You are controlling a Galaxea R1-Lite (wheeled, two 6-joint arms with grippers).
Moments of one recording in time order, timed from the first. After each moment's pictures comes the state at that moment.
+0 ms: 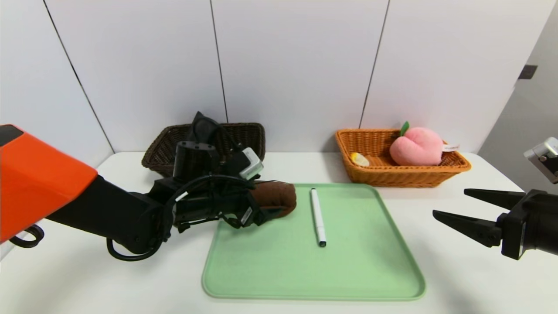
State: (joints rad) left arm -0.50 1.96 -0.89 -0.71 -0.38 0.39; right arm 0.03 1.21 -0.51 -0.30 0.45 -0.16
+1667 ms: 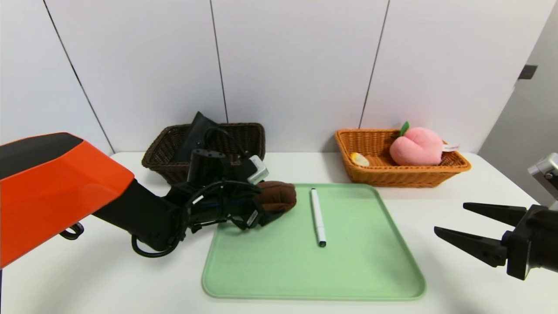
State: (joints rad) left arm -0.49 2.07 -0.93 -0.74 -0.37 0.39; right arm 0.04 1.17 -0.45 -0.30 0.48 -0.15
